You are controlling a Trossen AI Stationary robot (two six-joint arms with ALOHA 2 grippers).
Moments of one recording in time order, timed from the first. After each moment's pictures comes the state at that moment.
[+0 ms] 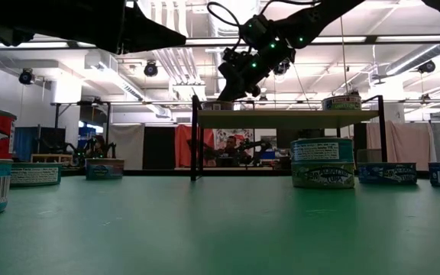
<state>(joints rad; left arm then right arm) -0.39 1.42 0.49 0.90 -0.73 0.36 -0.53 1.86 1.48 -0.16 -0.05 -0.18</state>
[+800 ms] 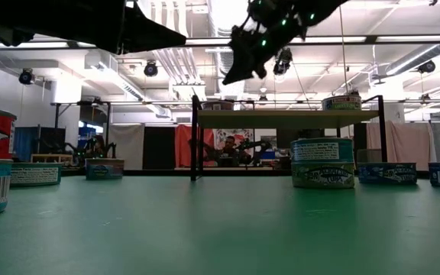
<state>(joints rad) -0.39 1.42 0.49 0.90 -0.73 0.36 -0.48 1.72 1.48 -0.29 -0.05 -0.19</state>
